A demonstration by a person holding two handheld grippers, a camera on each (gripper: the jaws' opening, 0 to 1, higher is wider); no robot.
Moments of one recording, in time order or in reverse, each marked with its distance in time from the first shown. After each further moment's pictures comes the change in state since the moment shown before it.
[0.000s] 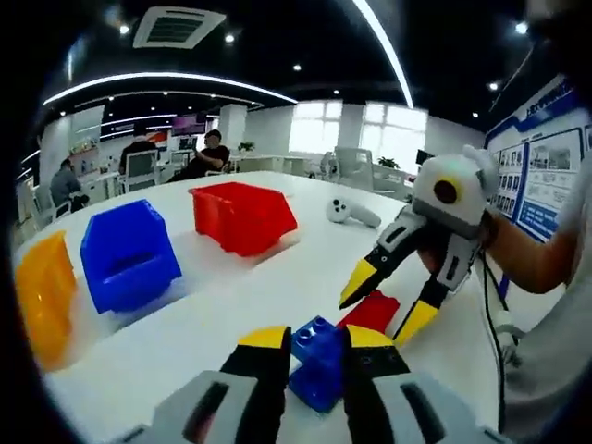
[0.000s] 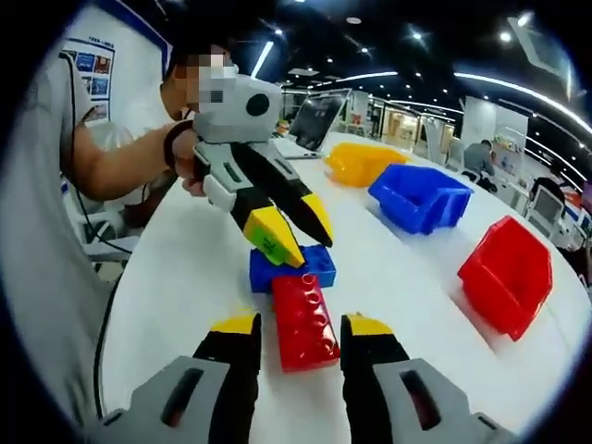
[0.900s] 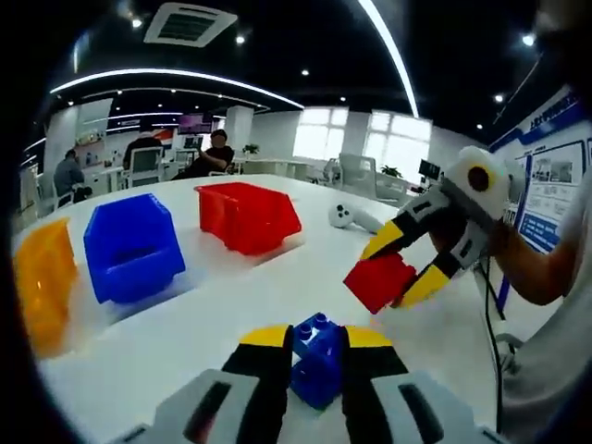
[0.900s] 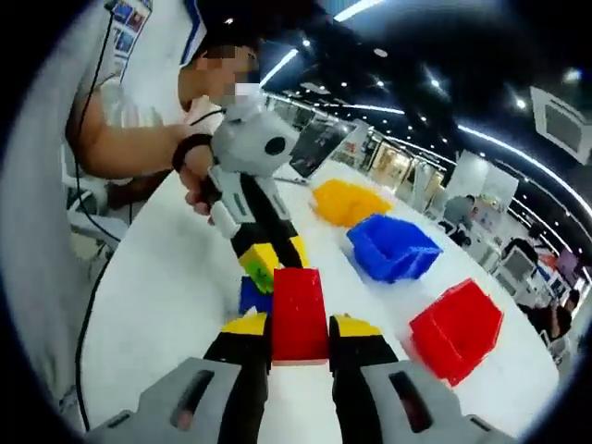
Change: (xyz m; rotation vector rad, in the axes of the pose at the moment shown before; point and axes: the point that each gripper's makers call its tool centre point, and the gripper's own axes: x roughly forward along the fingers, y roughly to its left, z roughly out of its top) left arm -0.003 0.007 0.001 -0.039 -0.028 0.001; right arm -0.034 -0.029 0.048 -0.085 -0.192 -0.193
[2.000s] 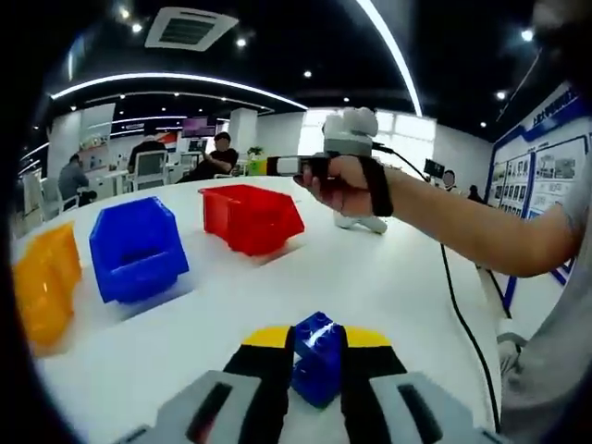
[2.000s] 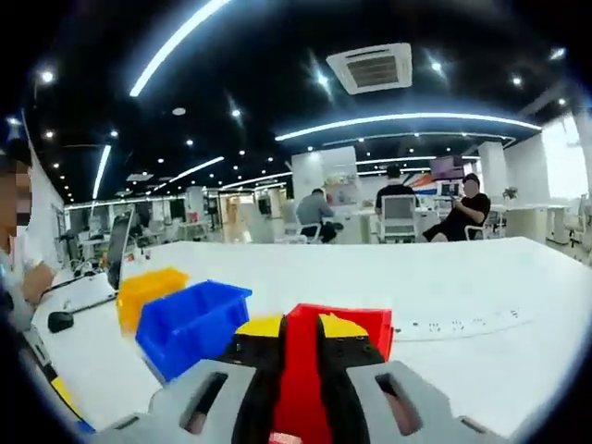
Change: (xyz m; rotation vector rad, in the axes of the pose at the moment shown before) left arm -0.001 -0.005 -0.002 0.017 0.000 0.033; right arm 0.030 -0.230 -0.004 0.492 -0.208 -0.597
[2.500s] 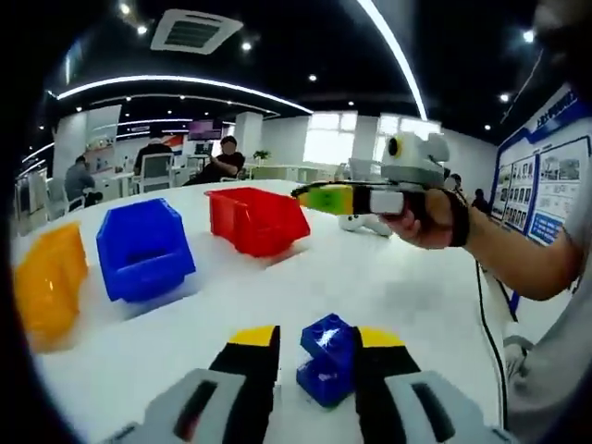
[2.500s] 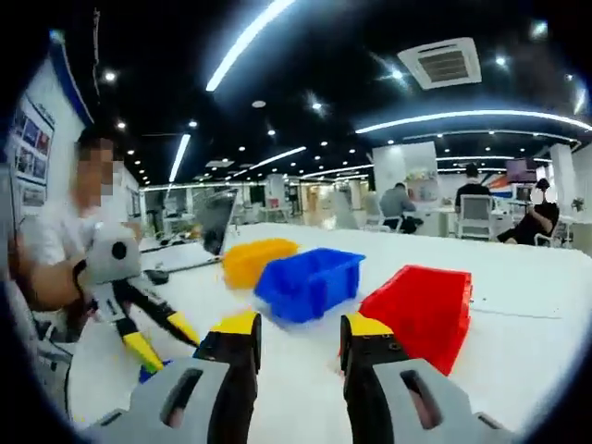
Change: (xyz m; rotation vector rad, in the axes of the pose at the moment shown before) left arm -0.004 0.015 0.001 -0.002 -0.027 0.093; right arm -0.110 0.122 -0.057 -0.121 0.099 0.509
